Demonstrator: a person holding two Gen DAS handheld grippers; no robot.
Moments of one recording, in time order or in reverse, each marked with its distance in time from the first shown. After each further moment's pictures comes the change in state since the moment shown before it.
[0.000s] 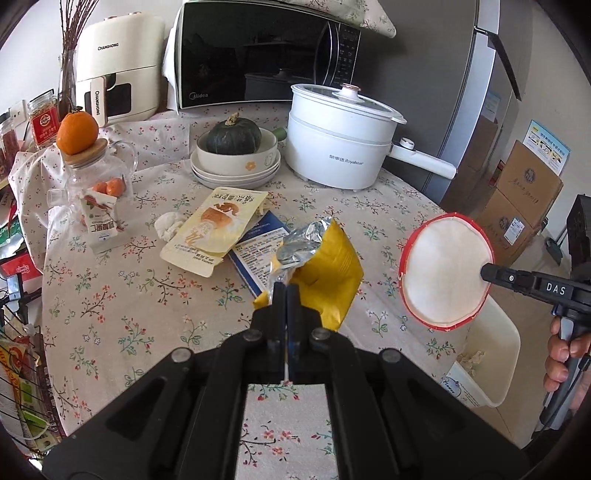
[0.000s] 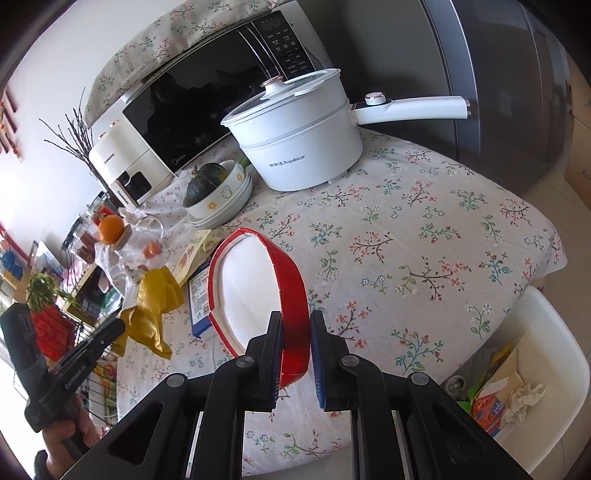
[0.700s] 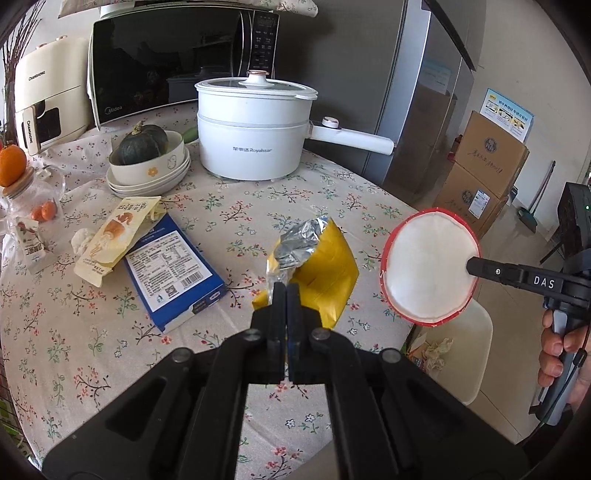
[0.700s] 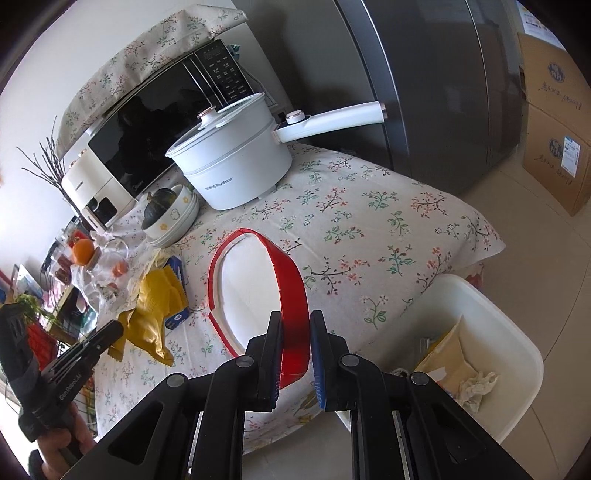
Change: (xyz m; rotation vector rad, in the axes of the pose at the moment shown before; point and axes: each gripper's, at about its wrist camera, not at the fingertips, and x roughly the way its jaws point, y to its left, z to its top) left arm 0.018 -0.102 -0.007 0.113 0.016 -0.122; right arm -0.054 -0.083 -0.012 0.076 -0.049 -0.110
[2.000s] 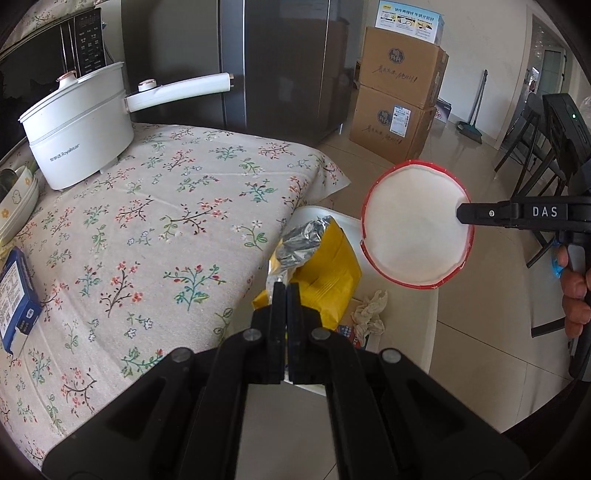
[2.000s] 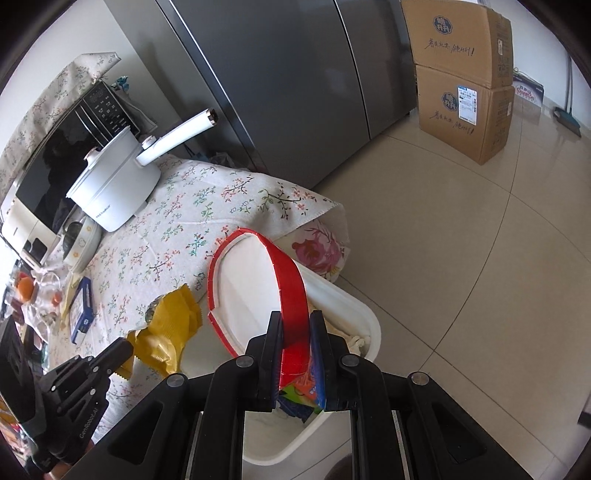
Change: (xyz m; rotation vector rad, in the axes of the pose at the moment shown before) left arm 0.072 -0.186 -0.040 0.299 0.126 -0.175; right arm -0.069 -0.163 -0.039 0.190 0.021 -0.232
